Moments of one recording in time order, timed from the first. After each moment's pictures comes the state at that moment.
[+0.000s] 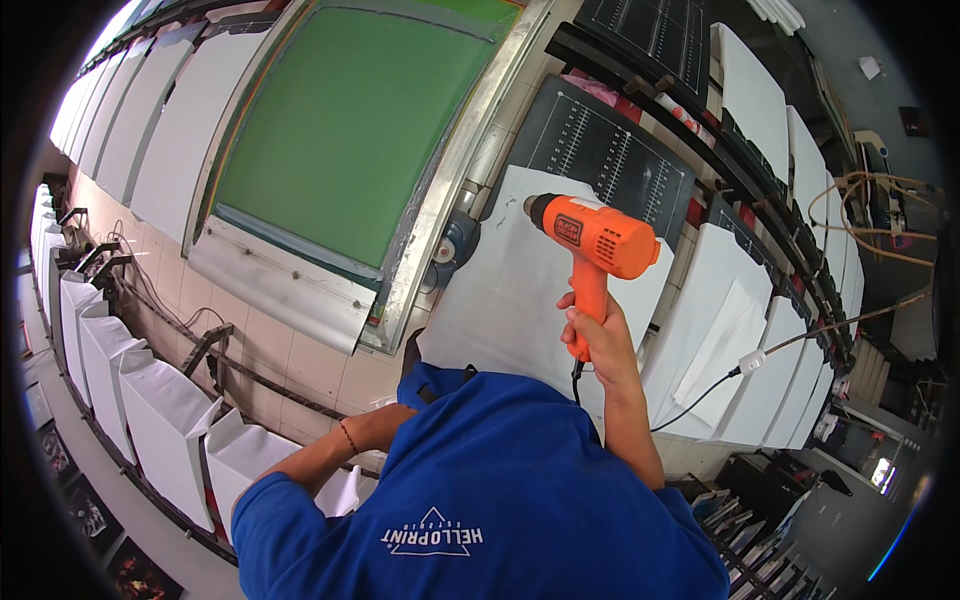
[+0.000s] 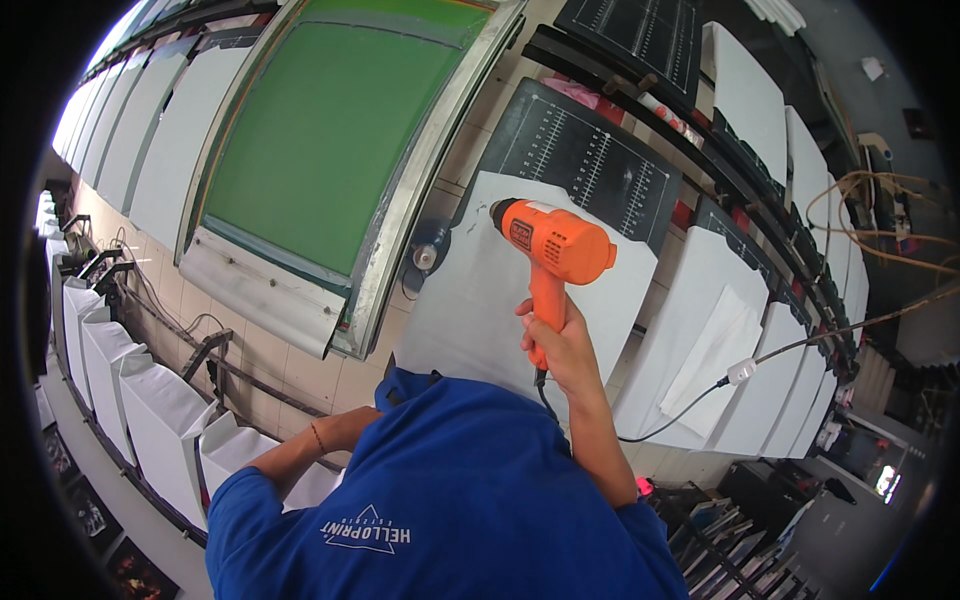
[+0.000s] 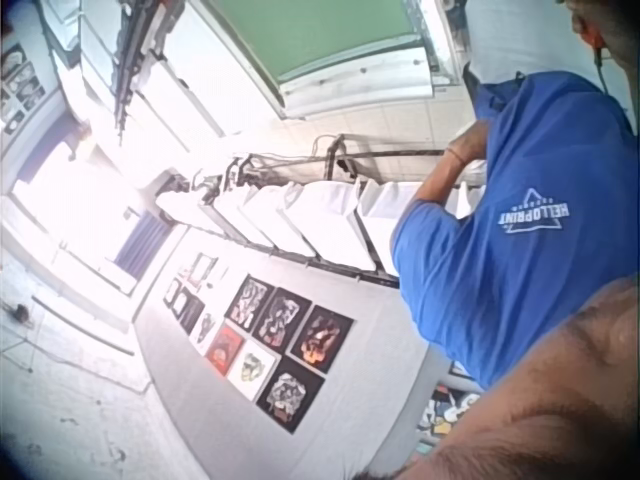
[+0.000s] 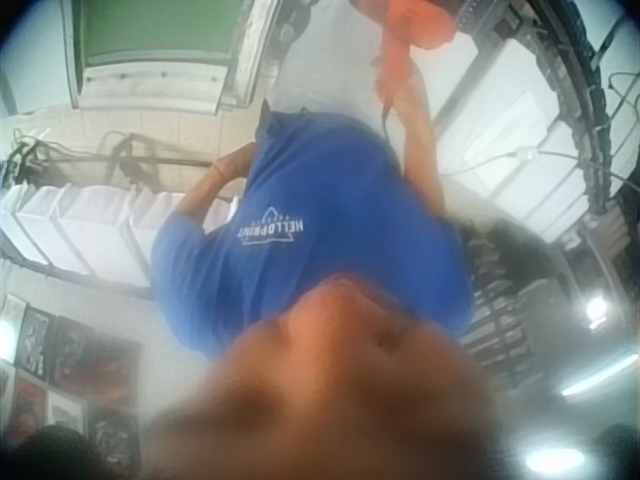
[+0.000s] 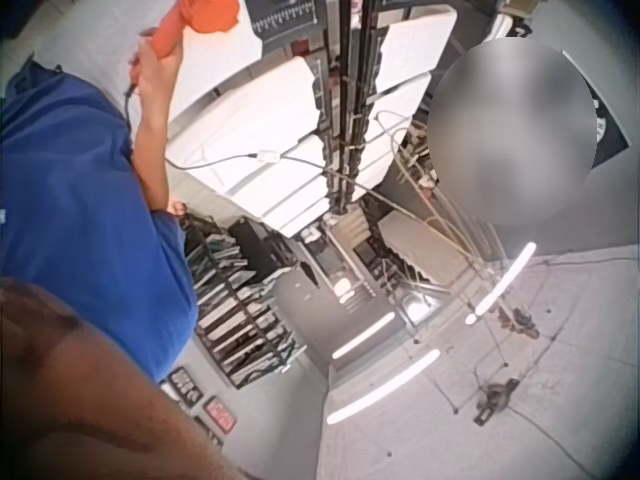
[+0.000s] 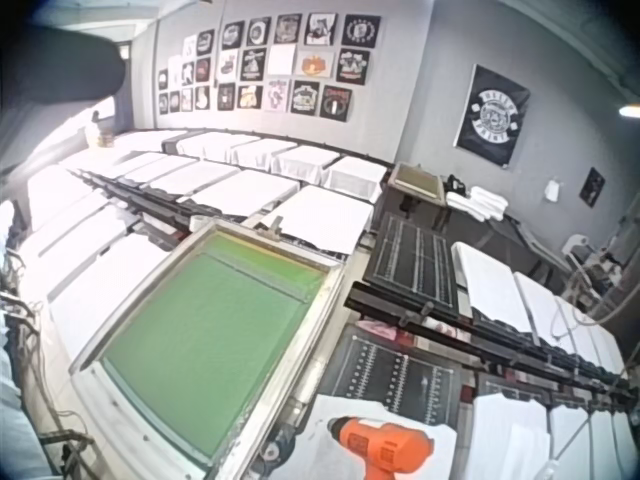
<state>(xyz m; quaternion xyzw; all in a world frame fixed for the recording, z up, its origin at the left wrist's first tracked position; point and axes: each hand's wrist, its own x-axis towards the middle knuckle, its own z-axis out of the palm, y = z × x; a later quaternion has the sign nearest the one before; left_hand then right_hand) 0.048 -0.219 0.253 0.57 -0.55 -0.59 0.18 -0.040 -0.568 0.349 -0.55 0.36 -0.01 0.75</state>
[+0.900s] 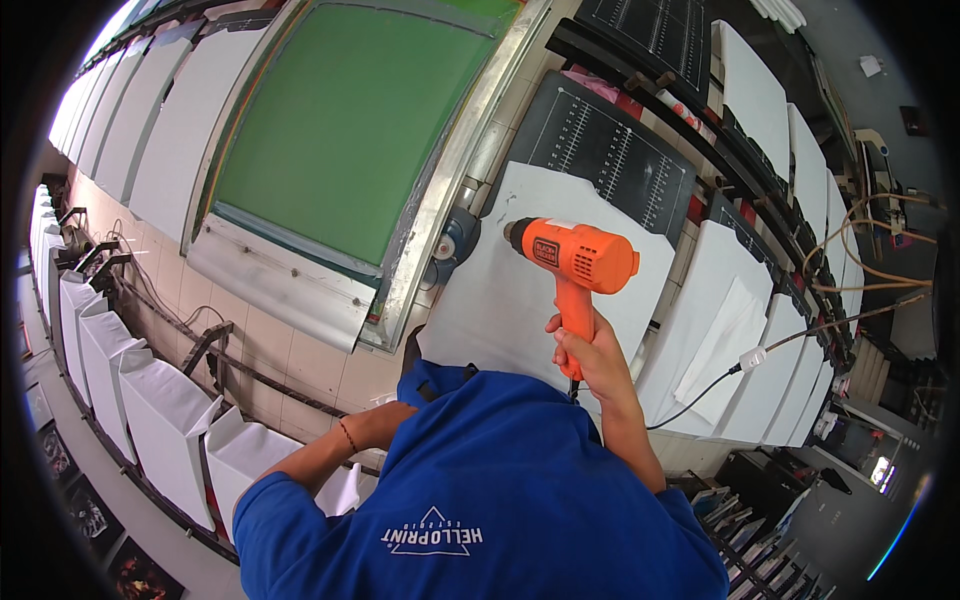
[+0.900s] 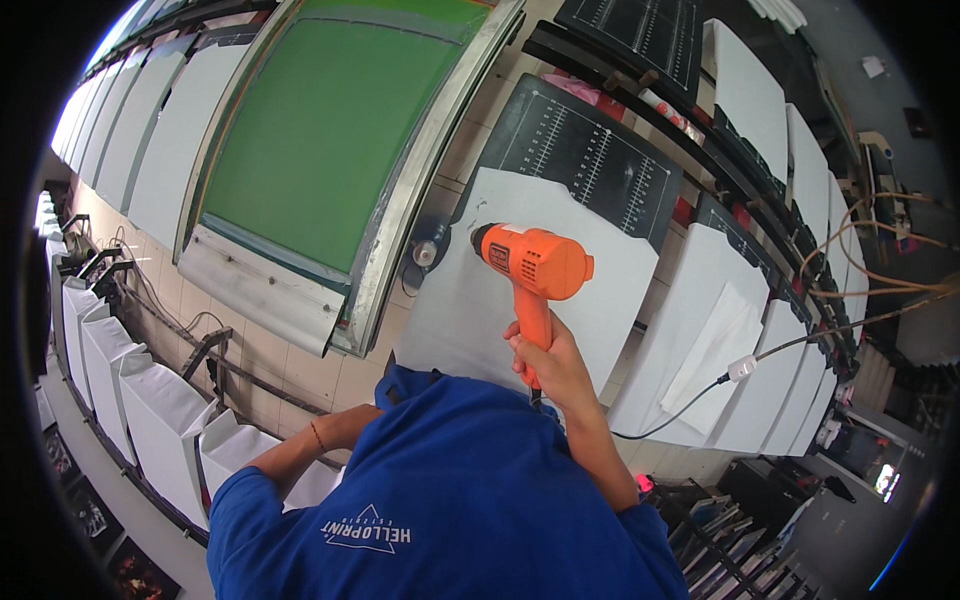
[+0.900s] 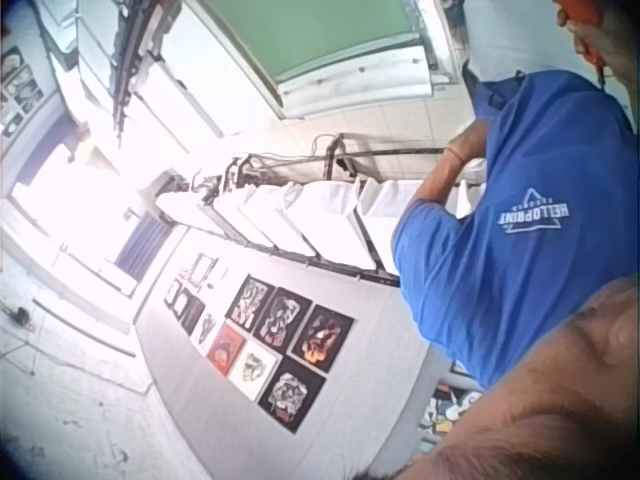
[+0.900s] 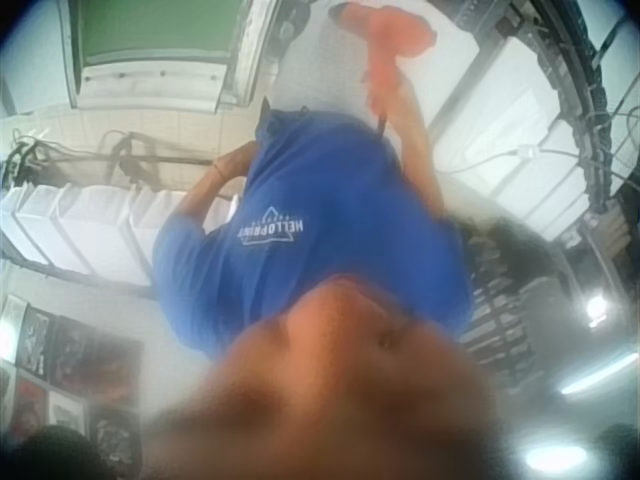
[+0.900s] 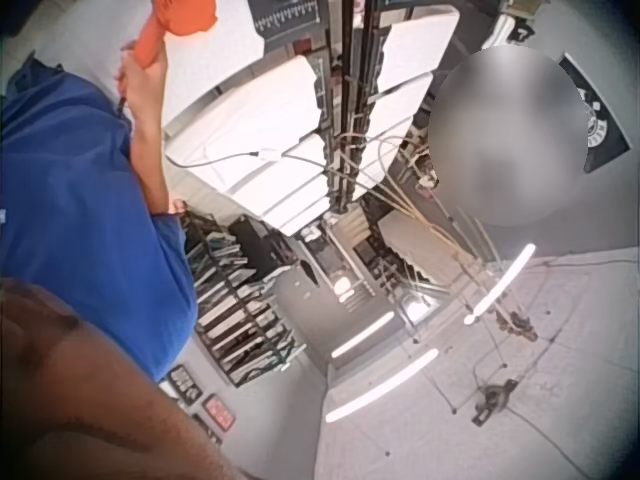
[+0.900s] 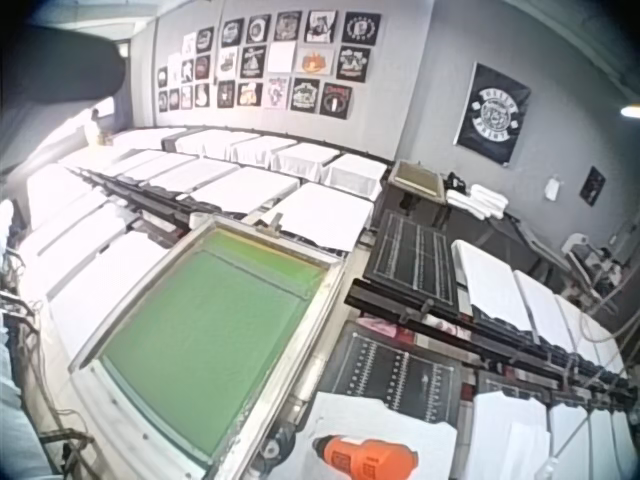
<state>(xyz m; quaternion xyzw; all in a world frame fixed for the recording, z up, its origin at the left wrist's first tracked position) 0.047 -0.216 0.248 0.57 -0.55 -0.59 0.17 -0.057 -0.555 0.349 -0.55 0.36 0.08 0.75</state>
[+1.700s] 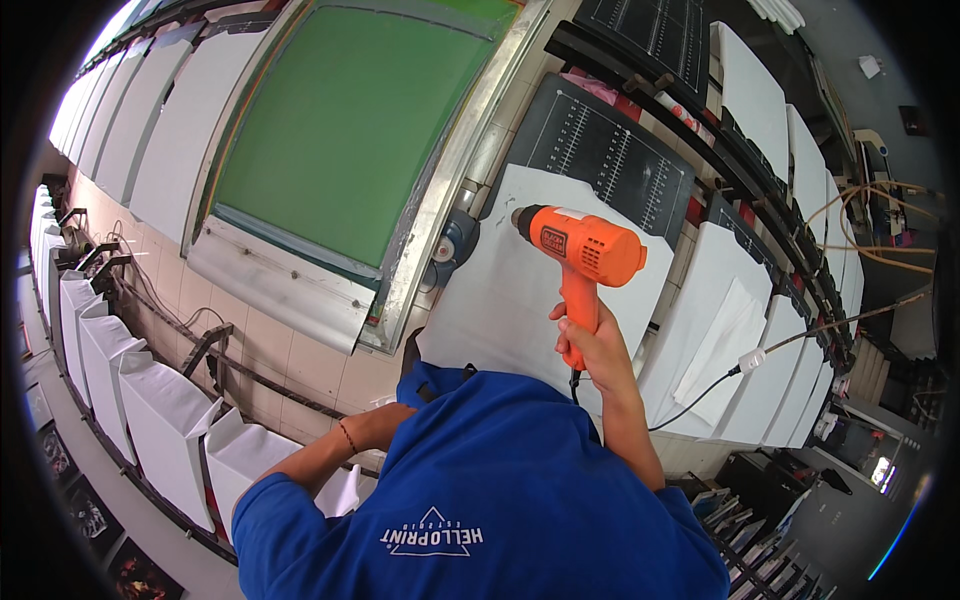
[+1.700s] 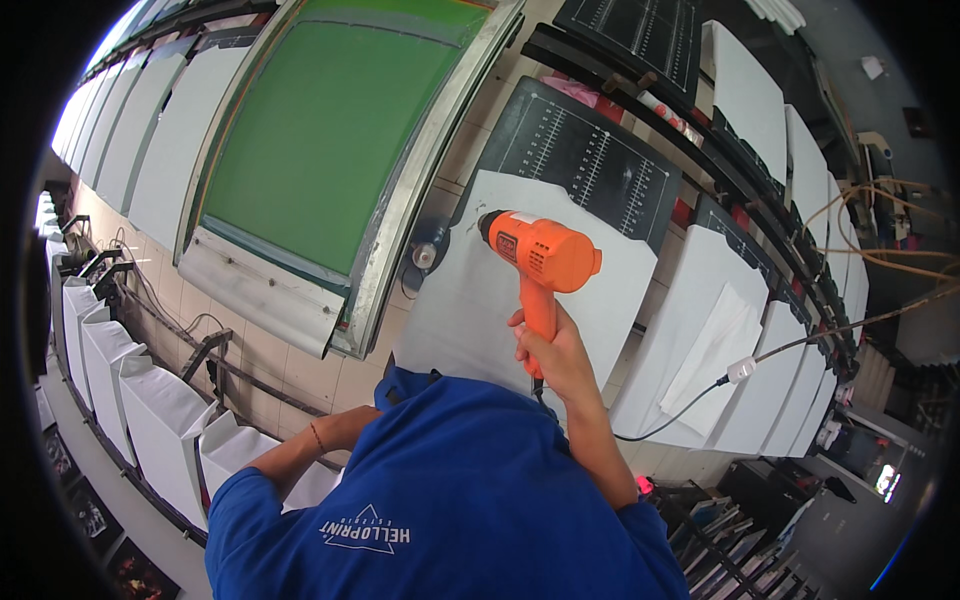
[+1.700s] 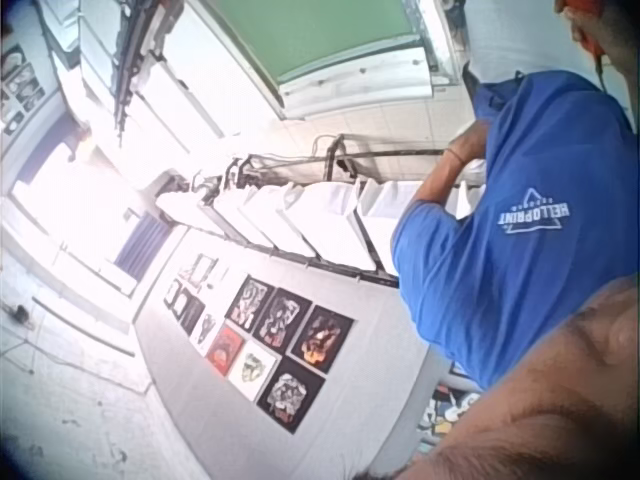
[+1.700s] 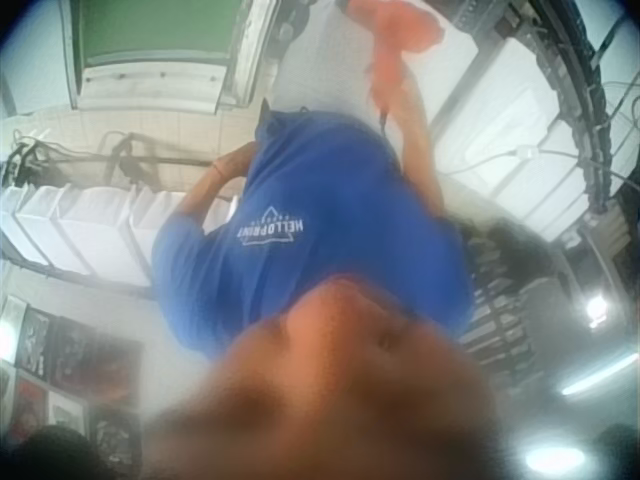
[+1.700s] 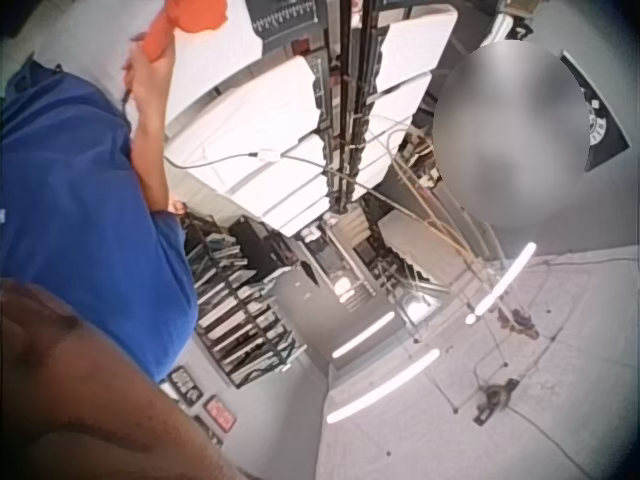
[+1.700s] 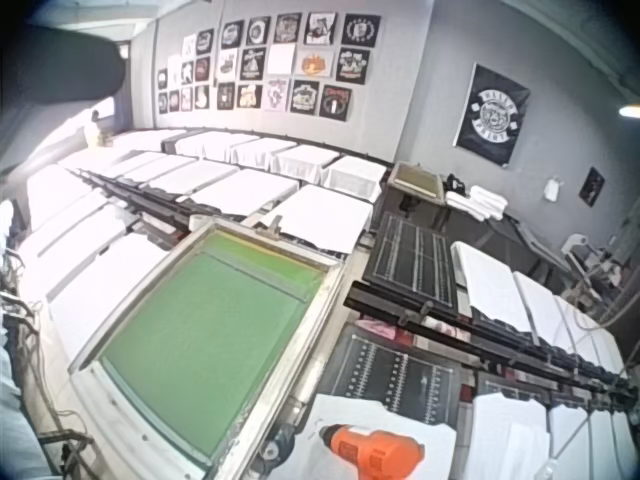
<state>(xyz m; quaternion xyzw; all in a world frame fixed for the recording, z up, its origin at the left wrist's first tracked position) 0.045 -0.213 0.244 0.57 -0.55 -0.58 0.19 -0.049 -0.562 0.343 -0.57 0.35 0.03 0.74</state>
